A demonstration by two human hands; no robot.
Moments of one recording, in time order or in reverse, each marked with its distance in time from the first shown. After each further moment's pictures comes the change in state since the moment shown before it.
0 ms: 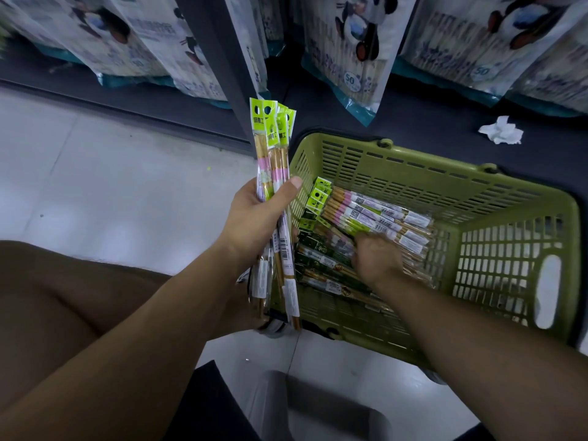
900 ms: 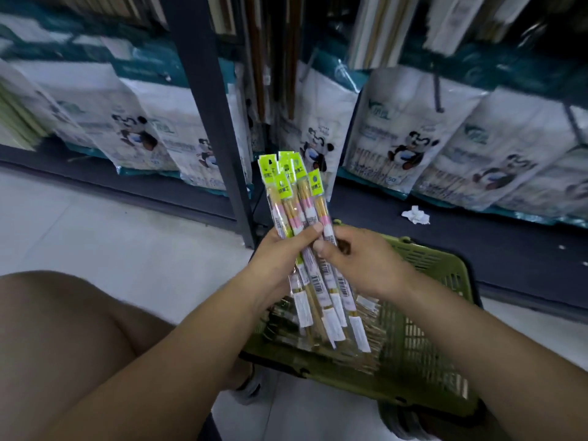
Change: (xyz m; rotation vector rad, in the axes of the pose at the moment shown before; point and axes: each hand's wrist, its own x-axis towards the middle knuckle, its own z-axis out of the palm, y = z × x) left_hand -0.038 0.071 0.059 -0.427 -0.252 -0.084; right_hand -0.100 -0.026 -0.226 0.568 0.187 -0.287
